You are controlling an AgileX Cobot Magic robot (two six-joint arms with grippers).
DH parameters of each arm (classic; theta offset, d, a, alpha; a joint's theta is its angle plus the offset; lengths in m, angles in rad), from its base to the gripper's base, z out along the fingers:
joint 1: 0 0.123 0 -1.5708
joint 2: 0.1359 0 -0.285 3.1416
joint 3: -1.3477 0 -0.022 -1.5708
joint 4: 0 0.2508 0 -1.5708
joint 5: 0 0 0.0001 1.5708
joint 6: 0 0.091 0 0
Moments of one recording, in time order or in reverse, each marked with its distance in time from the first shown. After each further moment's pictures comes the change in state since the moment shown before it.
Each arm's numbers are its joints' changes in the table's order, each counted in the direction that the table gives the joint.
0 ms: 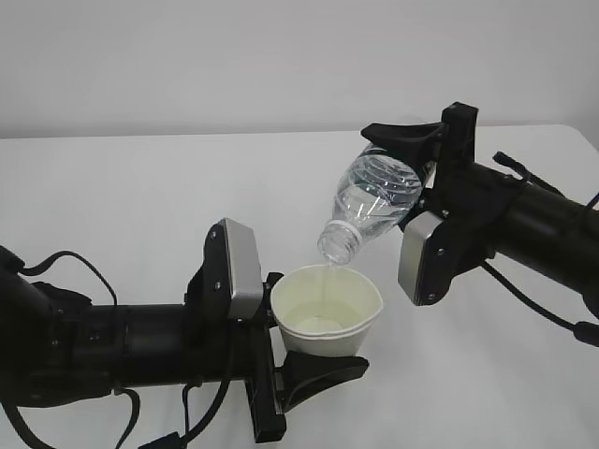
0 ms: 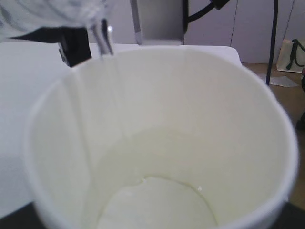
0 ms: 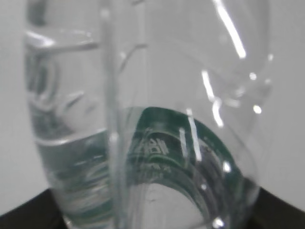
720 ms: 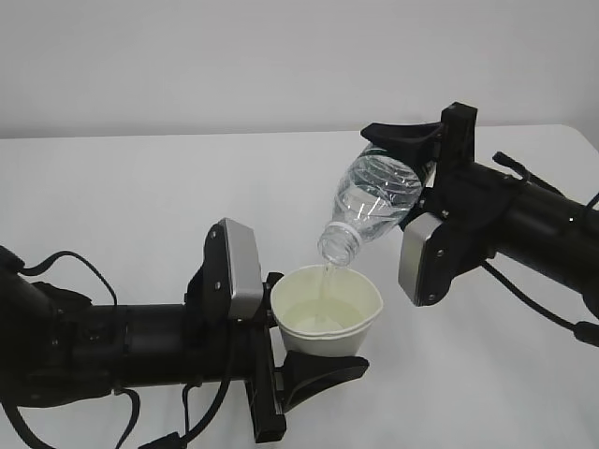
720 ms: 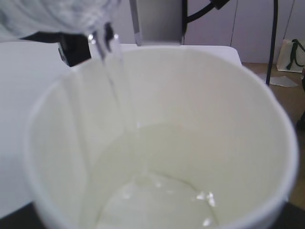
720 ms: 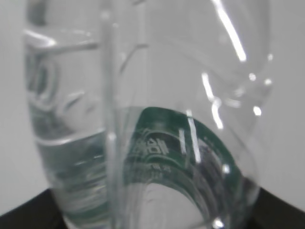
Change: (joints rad) left arm 0.000 0.000 0.000 0.000 0.000 0.000; right arm 0.000 0.000 0.000 0.002 -0.001 -0.019
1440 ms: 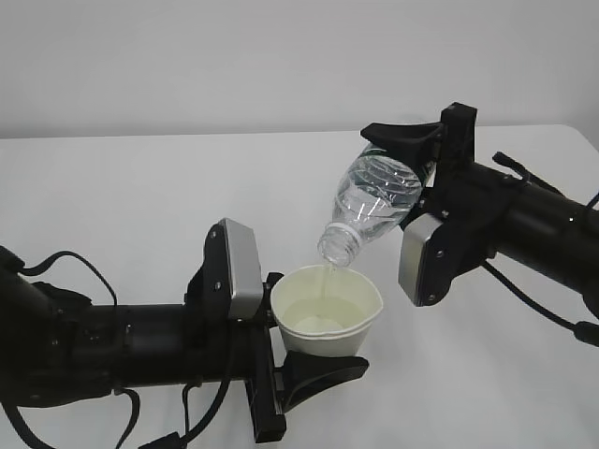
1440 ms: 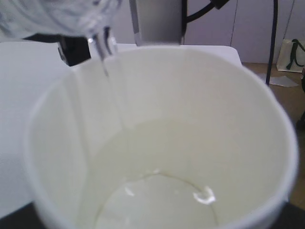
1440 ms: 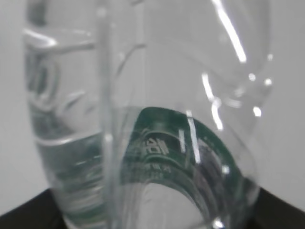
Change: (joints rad) left arm 0.000 0.000 0.000 0.000 0.000 0.000; right arm 0.000 0.000 0.000 0.000 0.000 -0.009
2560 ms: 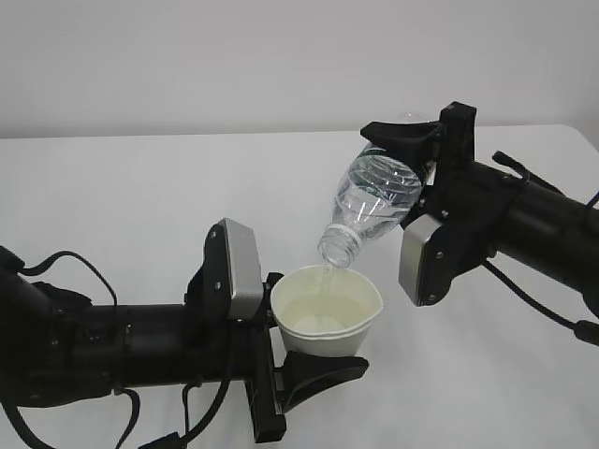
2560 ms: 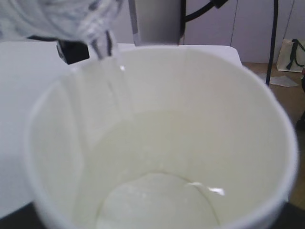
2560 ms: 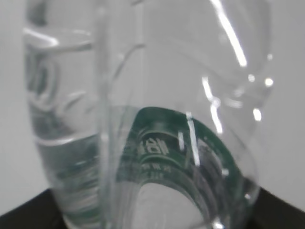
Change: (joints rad) left arm 0.000 0.000 0.000 0.000 0.002 0.000; right arm 0.000 -0.001 0.002 0.000 0.000 -0.020
